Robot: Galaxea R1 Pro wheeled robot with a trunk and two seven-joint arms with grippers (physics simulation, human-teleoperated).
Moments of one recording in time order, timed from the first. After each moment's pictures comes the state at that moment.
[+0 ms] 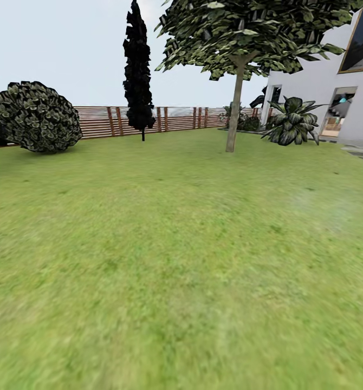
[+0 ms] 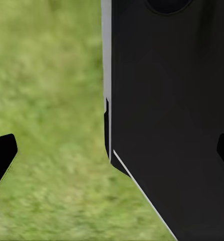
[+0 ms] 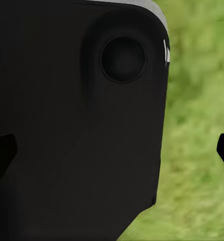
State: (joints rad) left arm 0.00 0.06 0.00 -0.01 0.00 0.00 0.00; right arm -0.05 0.00 0.00 -0.02 0.00 0.00 0.00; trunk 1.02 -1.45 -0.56
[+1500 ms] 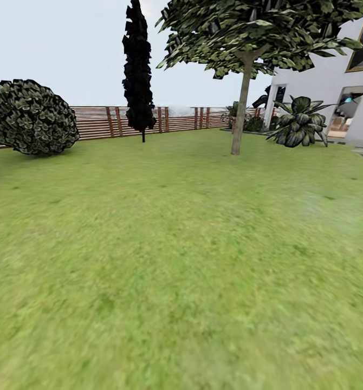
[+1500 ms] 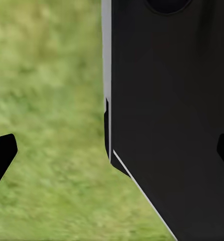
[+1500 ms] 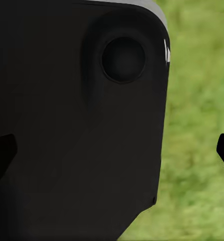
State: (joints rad) left arm 0.00 0.06 0.00 -0.01 0.00 0.00 0.00; right arm -0.05 0.00 0.00 -0.02 0.00 0.00 0.00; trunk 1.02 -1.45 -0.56
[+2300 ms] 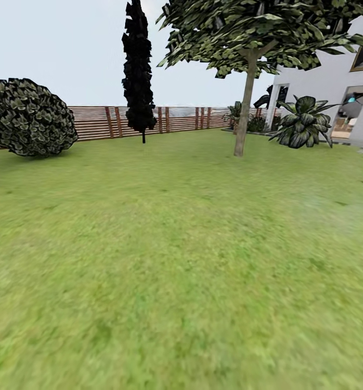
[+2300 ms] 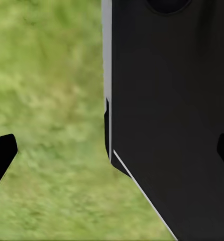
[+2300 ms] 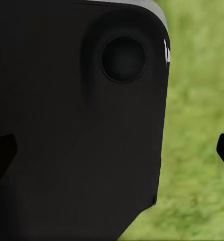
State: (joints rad) left arm 0.00 0.06 0.00 -0.01 0.00 0.00 0.00; right arm -0.05 0.00 0.00 -0.02 0.00 0.00 0.00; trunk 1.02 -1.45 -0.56
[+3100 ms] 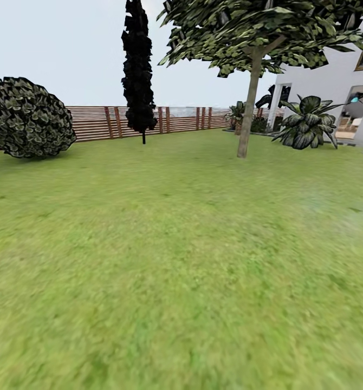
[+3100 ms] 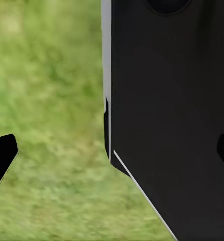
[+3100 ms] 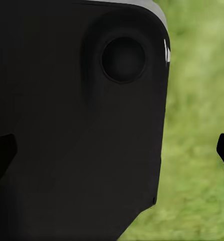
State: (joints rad) left arm 0.00 0.06 0.00 -0.01 0.00 0.00 0.00; right arm -0.05 0.00 0.00 -0.02 0.00 0.00 0.00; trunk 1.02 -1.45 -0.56
